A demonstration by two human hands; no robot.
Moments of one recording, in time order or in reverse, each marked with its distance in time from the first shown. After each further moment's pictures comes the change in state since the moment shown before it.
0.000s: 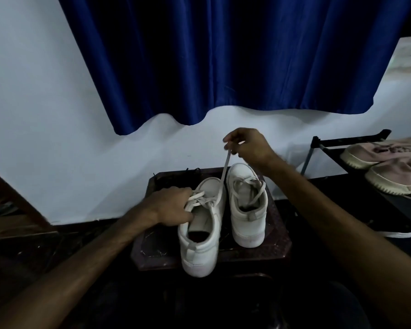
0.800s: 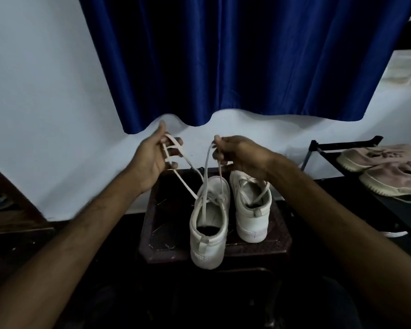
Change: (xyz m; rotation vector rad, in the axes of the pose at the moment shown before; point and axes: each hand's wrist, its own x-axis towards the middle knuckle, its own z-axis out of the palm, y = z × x) left_hand -0.015 -0.029 -0.061 -1.827 0.427 0.053; right_hand -0.034 -0.049 0.018 0.443 -0.477 0.194
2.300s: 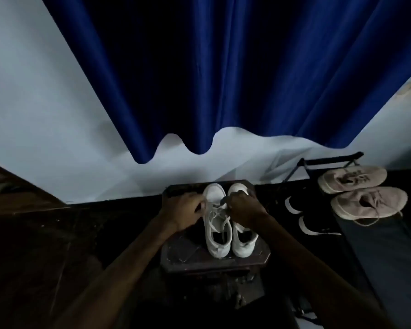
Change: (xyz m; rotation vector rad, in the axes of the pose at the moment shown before) left_hand 0.031 0.056 0.033 1.543 -0.420 0.018; right_hand 0.009 -0.035 -0.014 -1.391 -0.048 0.201
